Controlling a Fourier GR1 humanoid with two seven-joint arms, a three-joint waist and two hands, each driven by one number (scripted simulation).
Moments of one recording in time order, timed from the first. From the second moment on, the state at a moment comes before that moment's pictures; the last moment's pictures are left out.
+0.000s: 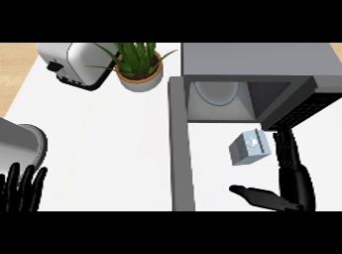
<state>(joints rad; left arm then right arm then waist) 0.56 0.02 -0.09 -2.11 0.24 -0.15 -0.31 0.17 0.00 0.04 -1.58 0.04 -0.13 -0.34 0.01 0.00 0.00</state>
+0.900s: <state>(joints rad) 0.64 0.01 -0.11 -2.11 0.22 -0.18 -0.37 -0.02 -0.06 -0.12 -1.01 0.00 -0.09 -0.72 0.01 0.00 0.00</state>
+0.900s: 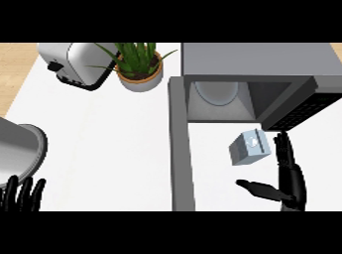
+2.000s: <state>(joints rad) 0.71 0.02 -0.07 -2.08 0.25 -0.26 -0.44 -0.29 -0.07 -0.18 -0.60 -0.01 -0.07 -0.92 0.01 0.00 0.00</state>
